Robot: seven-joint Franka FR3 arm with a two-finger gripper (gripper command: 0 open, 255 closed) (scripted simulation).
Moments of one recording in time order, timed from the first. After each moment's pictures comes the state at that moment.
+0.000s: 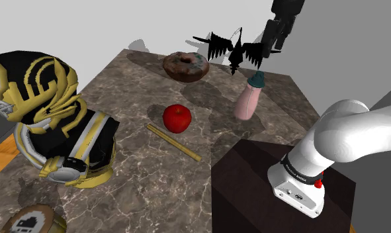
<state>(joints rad) -0.02 -0.77 0.04 -2.30 -0.06 1.44 0.01</state>
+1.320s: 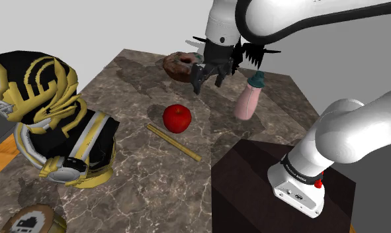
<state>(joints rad) 0.02 -0.52 0.38 -2.45 0.15 2.00 0.46</state>
